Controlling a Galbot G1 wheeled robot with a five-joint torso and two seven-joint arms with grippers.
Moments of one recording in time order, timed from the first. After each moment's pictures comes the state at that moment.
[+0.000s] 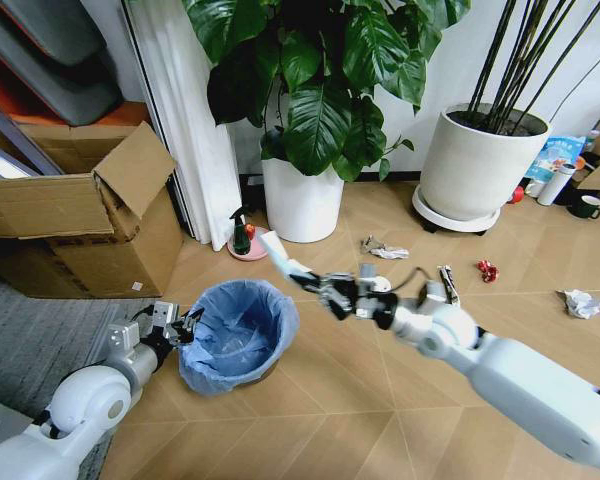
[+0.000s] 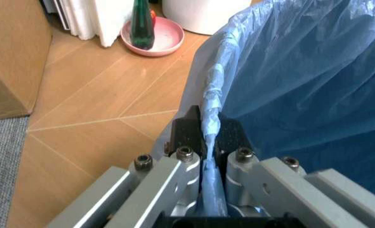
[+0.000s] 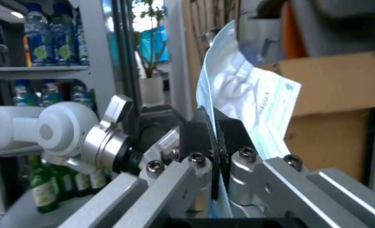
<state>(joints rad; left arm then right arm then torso) 1.32 -0.77 -0.40 -1.98 -0.87 0.38 -0.11 -0.57 0.84 -0.42 1.67 1.03 0.28 -0.70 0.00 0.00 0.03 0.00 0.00</state>
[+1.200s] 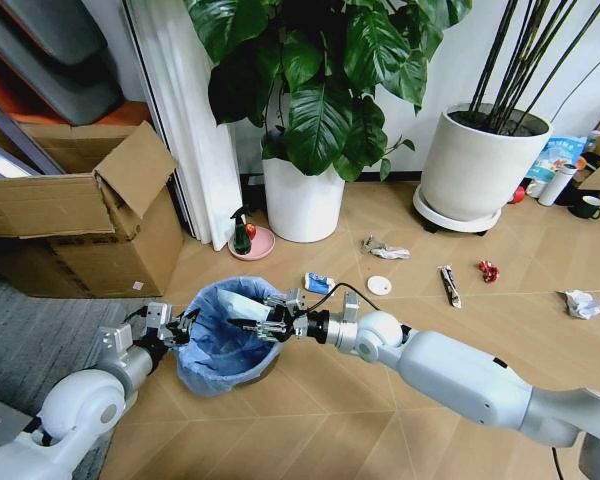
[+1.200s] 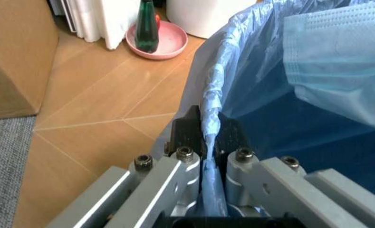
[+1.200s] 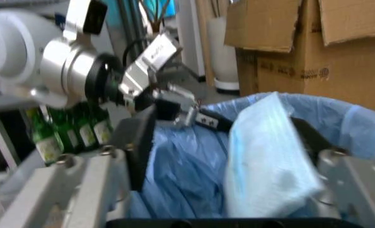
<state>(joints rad) 1.35 -0.77 -0.44 -2.00 -0.88 0.38 -0.12 -0.42 0.97 -0.64 1.49 0.96 0.22 -0.64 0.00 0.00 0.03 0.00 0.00</state>
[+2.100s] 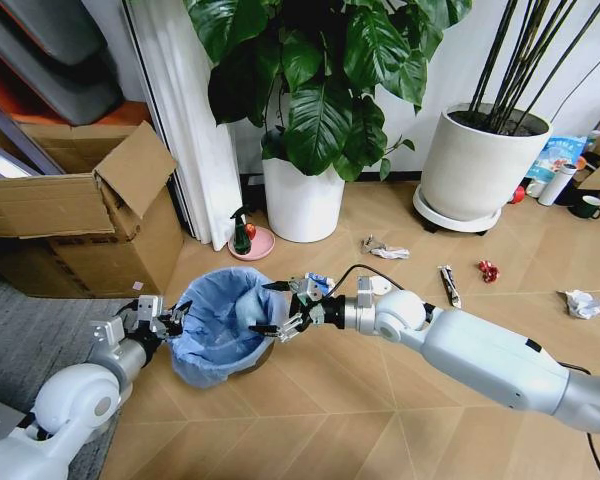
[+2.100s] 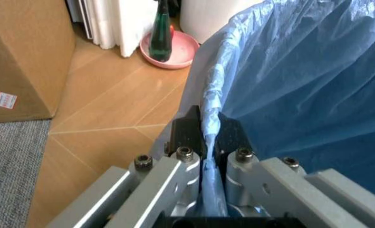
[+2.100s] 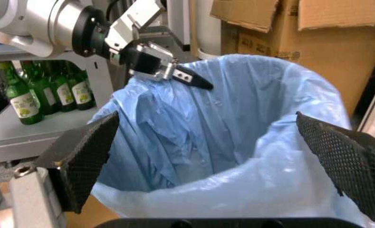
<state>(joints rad) 1.34 -0.78 -0.48 -2.00 -0.91 0.39 -0.15 -0.37 0.86 -0.62 1.57 0.88 0.14 -0.61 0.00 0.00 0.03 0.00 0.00</state>
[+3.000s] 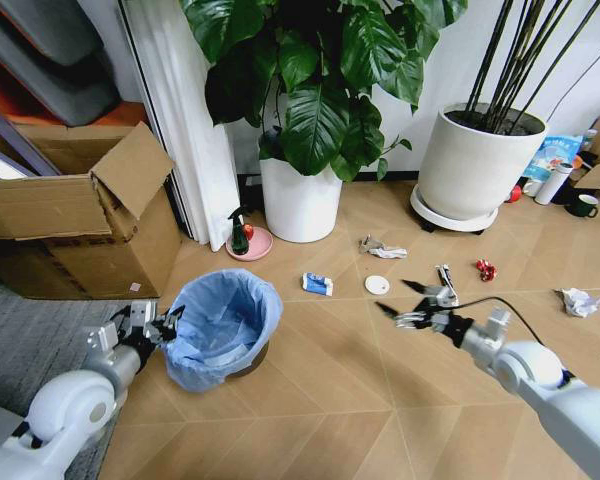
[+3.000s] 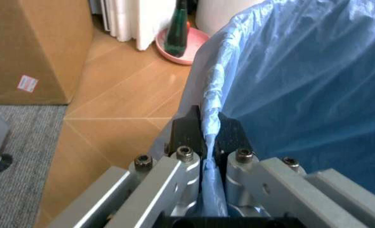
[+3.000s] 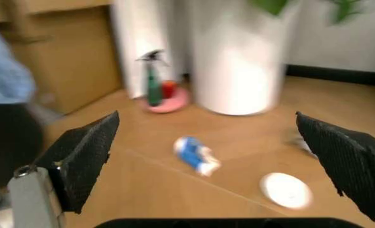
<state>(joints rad) 1.41 -0.83 -0.55 -2.02 -0.90 0.39 -0.17 -1.25 0.79 0.40 1.59 0.76 0.17 -0.43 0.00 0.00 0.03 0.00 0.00</state>
